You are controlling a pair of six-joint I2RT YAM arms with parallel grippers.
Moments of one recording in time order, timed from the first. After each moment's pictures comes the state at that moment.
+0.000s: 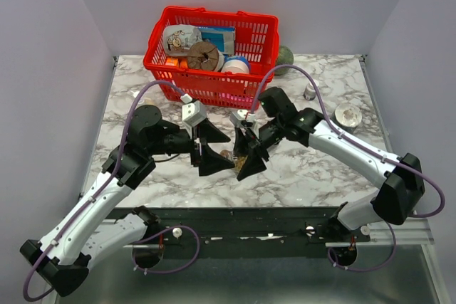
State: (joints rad) left arm -0.62 0.83 0.96 -0.22 0.87 -0.22; right arm 0.77 1.46 1.24 -0.57 -1.28 -0.46
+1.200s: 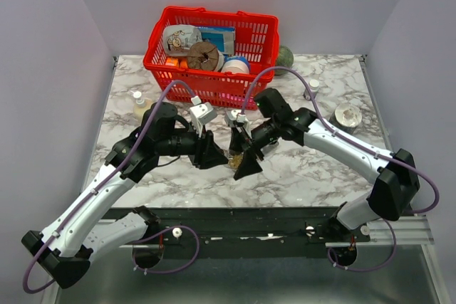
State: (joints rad) left arm -0.65 0.91 1.05 -0.61 0.66 -0.20; right arm 0.77 1.50 1.24 -0.58 -1.15 -0.44
